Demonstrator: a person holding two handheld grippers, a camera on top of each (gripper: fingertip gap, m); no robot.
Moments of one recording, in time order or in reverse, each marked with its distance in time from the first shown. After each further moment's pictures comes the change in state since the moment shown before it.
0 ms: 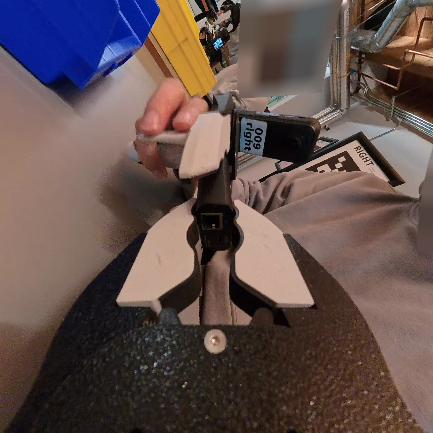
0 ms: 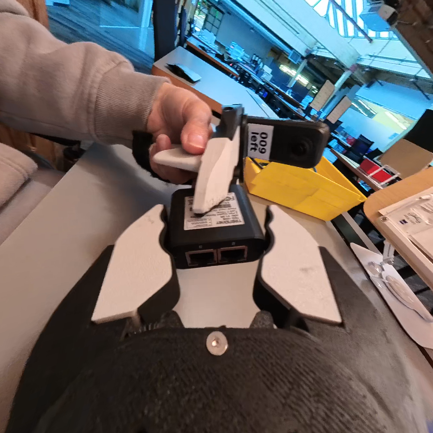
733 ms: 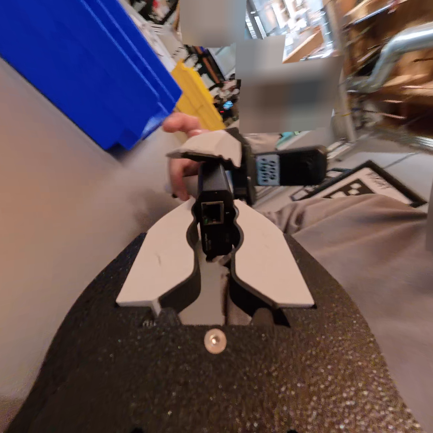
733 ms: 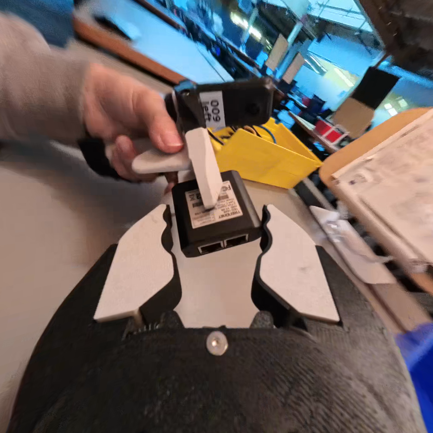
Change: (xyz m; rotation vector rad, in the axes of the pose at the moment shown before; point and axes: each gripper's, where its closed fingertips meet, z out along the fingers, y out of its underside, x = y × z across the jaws) left arm -0.011 -0.029 -0.022 0.207 -0.055 0.108; right arm 0.032 0.009 0.001 -0.136 0.207 0.041
